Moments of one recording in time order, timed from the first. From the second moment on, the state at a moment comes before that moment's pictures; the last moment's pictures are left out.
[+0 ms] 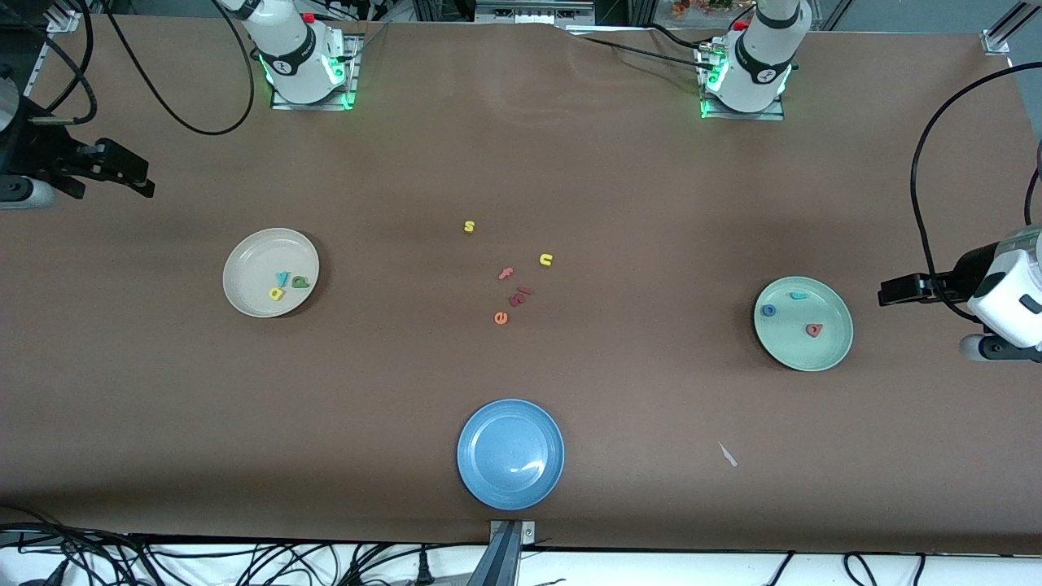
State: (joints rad) left arm 0.10 0.44 -0.09 -1.19 0.05 1.48 -0.02; right arm 0.01 -0.07 -0.02 -1.74 0.01 1.65 -0.04
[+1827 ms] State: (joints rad) left arm 0.07 0.44 -0.09 -1.21 0.05 1.48 0.09; right arm -0.01 -0.04 -0.03 -1.68 -0.02 1.58 -0.04
